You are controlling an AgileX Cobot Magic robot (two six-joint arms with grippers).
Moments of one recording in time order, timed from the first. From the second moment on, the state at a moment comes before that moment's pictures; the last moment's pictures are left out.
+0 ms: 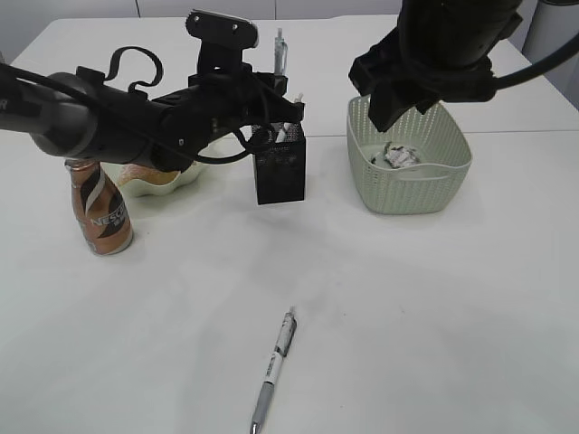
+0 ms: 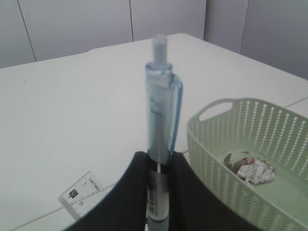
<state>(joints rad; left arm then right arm) -0.53 2.18 -1.44 -0.08 -0.49 0.06 0.46 1.69 -1.63 -0.07 1.14 -0.04</state>
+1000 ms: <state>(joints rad) -0.50 2.23 -1.47 -0.06 -0.43 0.00 0.46 1.69 -1.63 -0.08 1.13 -0.04</state>
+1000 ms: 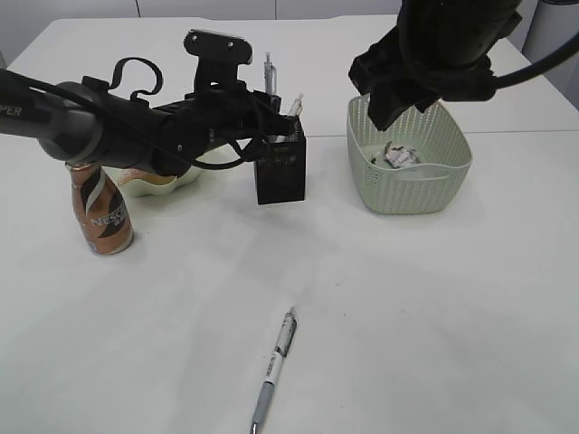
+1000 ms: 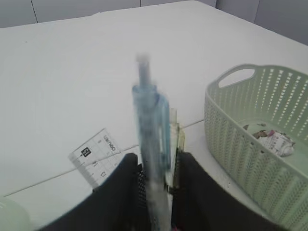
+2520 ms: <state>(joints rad) -0.66 1.94 -1.56 -0.04 0.88 -0.03 0.44 1.63 -1.63 -0.09 1.20 -0.05</state>
